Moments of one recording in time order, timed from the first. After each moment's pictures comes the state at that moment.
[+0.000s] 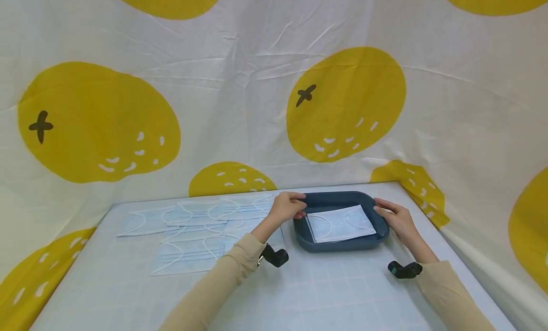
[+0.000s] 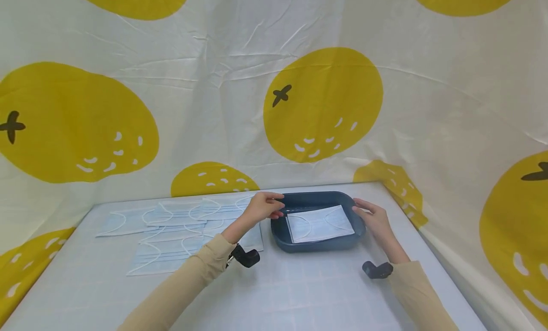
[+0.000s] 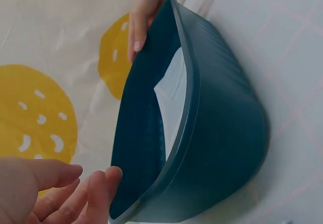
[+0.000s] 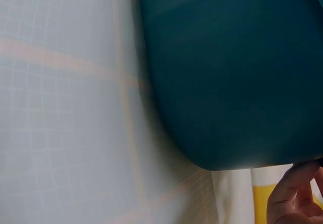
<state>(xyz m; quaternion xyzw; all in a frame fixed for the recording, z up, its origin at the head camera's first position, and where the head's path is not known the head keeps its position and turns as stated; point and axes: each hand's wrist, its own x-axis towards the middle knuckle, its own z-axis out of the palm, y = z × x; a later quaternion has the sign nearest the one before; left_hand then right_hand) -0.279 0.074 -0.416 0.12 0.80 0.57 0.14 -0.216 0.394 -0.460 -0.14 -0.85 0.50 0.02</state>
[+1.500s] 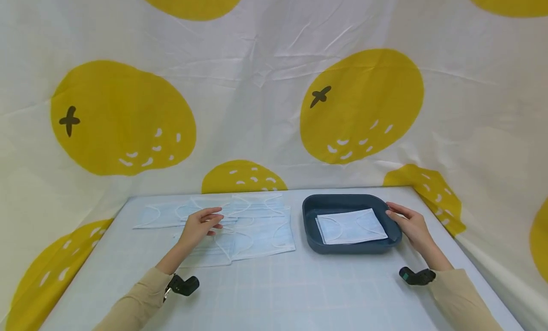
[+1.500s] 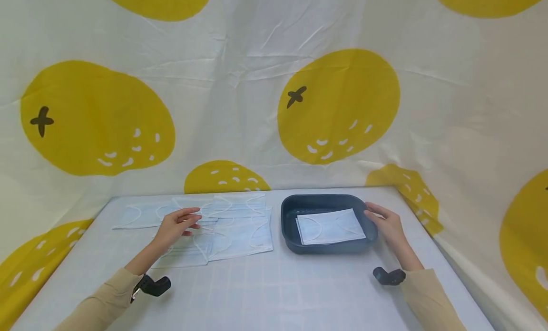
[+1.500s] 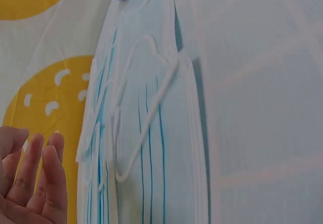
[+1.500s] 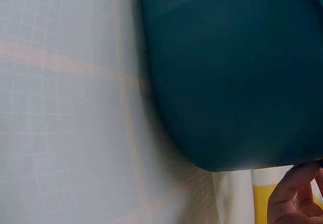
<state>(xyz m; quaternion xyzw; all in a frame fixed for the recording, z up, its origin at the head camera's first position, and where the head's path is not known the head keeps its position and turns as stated) -0.255 -0.166 -0.451 0.02 0.83 0.55 0.04 -0.215 0.396 -0.460 -0.13 -0.86 0.49 0.01</state>
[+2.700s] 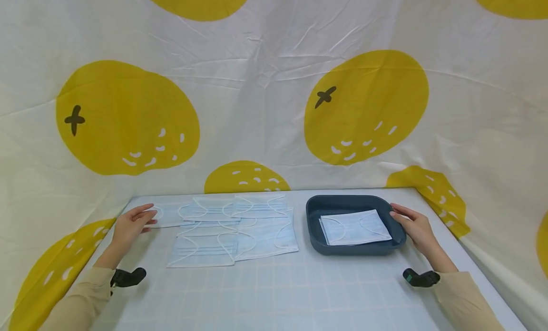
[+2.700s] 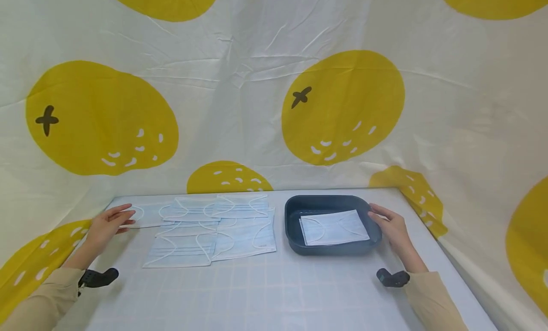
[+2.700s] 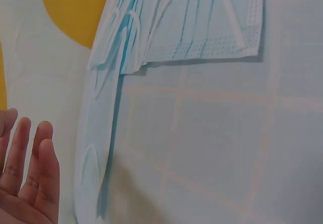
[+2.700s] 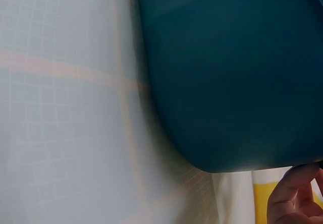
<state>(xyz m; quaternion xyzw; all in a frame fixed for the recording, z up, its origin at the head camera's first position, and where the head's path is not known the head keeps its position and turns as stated) -0.257 -0.326 -0.441 -0.05 0.84 0.54 -0.07 -0.214 0.394 -0.458 -0.14 -0.87 0.47 0.02</state>
